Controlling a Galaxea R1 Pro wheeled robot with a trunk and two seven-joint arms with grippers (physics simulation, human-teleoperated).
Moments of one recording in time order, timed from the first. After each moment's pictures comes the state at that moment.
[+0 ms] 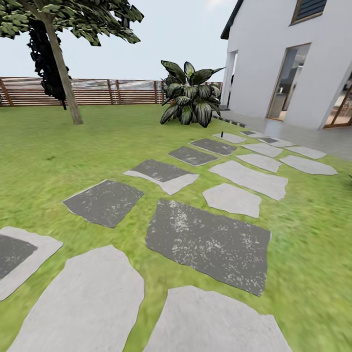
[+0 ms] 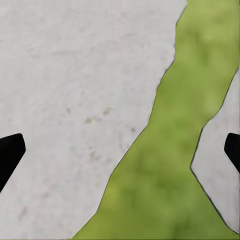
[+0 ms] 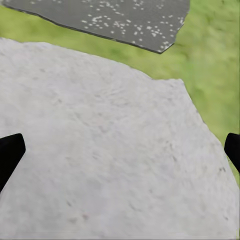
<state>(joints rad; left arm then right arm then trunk) -0.22 0.05 0.03 -0.28 0.01 -0.34 0.00 -0.04 -0.04 -0.03 -0.40 0.00 -0.63 -0.17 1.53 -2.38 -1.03</state>
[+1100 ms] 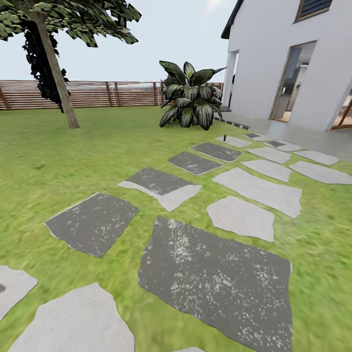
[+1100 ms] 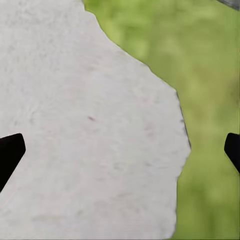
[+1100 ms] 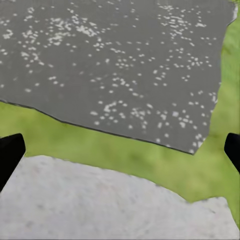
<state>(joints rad) -0.22 0.05 0.03 -0.28 0.01 -0.34 0.00 -0.04 -0.03 -0.03 -0.40 0.00 -0.63 -0.17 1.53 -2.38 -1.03</state>
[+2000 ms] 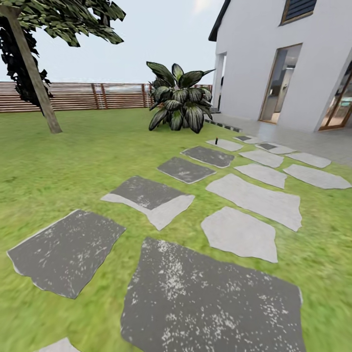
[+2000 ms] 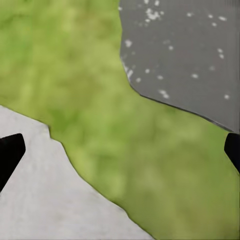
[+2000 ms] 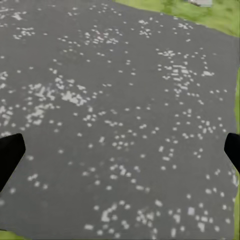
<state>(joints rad) -0.22 0.04 0.03 -0.28 0.01 -0.34 0.00 -0.04 -0.03 -0.03 -0.40 0.00 -0.63 -0.17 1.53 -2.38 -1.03</state>
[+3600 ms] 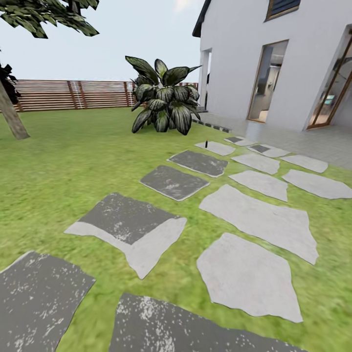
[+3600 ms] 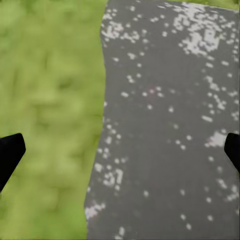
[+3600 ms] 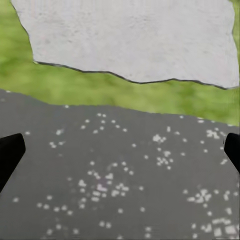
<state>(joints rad) -0.22 0.04 0.03 -0.28 0.01 -0.34 0.00 -0.04 -0.03 -0.03 -0.40 0.00 -0.63 -0.17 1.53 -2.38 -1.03</state>
